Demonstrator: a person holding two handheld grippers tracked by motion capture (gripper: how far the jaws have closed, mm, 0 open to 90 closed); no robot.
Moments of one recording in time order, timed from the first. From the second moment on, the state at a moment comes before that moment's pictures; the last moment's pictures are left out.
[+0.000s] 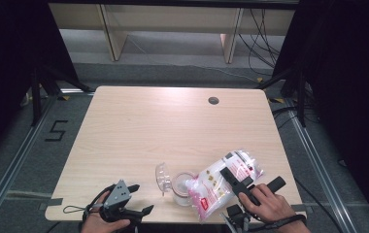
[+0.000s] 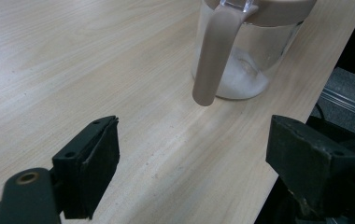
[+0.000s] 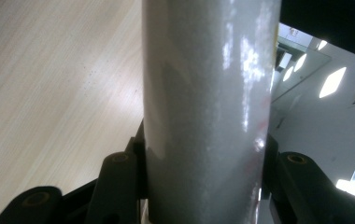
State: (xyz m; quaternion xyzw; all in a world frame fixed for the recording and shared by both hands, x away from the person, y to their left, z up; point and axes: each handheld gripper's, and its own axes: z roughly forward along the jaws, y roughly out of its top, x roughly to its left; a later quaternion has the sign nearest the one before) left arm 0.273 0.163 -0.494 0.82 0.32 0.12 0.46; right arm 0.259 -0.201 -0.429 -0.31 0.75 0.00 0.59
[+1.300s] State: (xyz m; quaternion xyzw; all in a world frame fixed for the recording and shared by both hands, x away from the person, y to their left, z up) left arm 0.273 0.163 -0.494 0.82 0.32 0.12 0.46; right arm 0.258 -0.198 -0.430 -0.32 0.74 -0.01 0.59
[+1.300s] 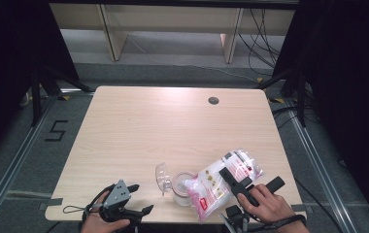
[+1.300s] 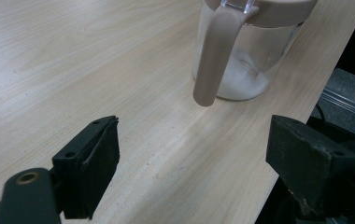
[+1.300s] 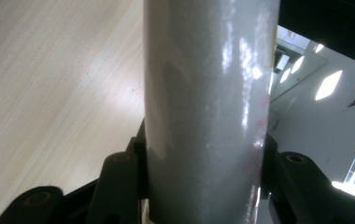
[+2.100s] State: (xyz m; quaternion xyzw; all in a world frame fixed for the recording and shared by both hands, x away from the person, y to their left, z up) left arm 0.273 0.163 -0.493 0.82 0.32 0.12 0.47; right arm 0.258 -0.197 -0.430 -0.32 0.74 -0.01 0.59
